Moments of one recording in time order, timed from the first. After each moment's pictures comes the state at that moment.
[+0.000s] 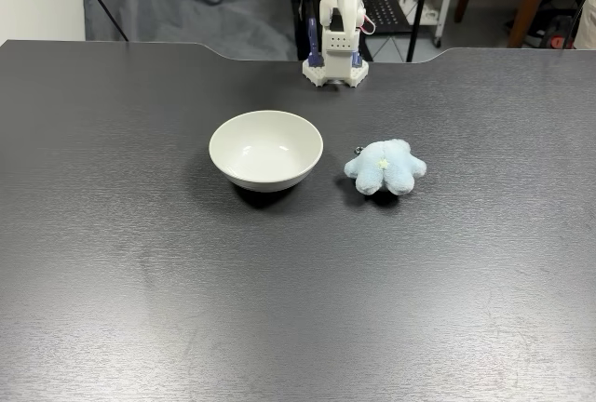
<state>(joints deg) 1.8 190.9 139.4 72.2 2.1</state>
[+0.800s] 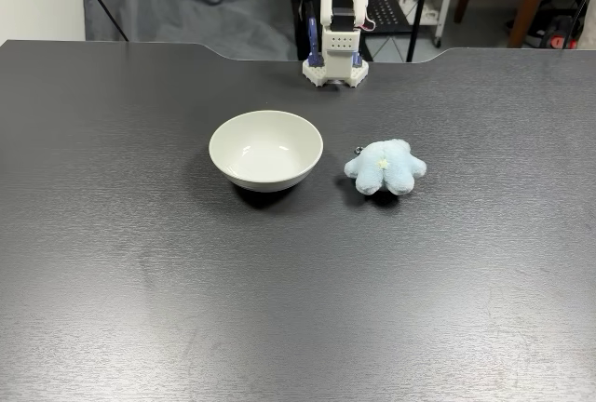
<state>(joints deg) 0.9 122.7 69.7 72.2 2.1</state>
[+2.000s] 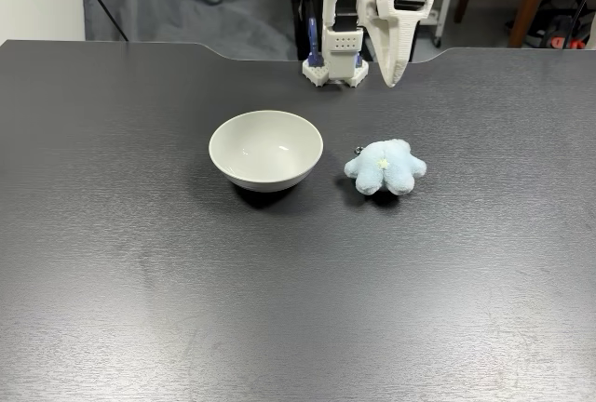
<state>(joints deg) -8.5 92.0 69.3 75.7 -15.6</state>
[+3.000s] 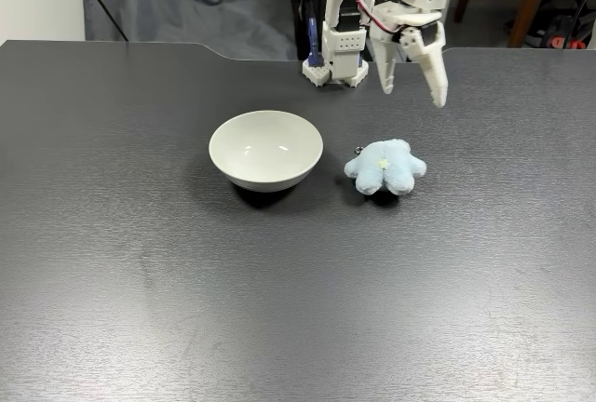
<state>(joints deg) -10.9 85.4 69.3 98.4 -33.0</state>
